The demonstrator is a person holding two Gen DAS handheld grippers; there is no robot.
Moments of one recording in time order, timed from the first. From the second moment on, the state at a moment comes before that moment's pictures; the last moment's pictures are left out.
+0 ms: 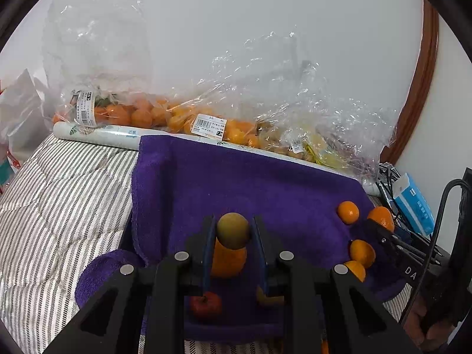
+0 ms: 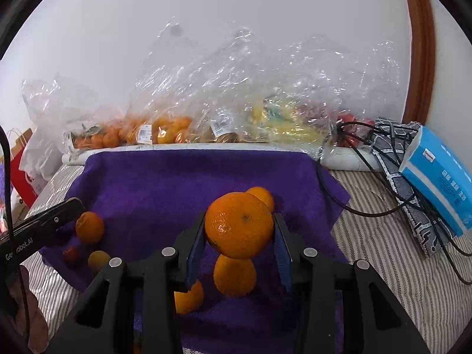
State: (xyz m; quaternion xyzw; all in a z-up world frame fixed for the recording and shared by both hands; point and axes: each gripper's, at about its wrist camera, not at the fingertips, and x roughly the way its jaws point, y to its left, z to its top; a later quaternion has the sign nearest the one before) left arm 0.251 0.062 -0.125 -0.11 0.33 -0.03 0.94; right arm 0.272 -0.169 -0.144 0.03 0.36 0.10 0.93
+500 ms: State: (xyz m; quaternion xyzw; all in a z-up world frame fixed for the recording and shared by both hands) left arm 0.254 0.064 -0.132 -0.11 0.35 -0.04 0.93; right arm 0.275 -0.162 -0.153 0.01 0.38 0.10 0.92
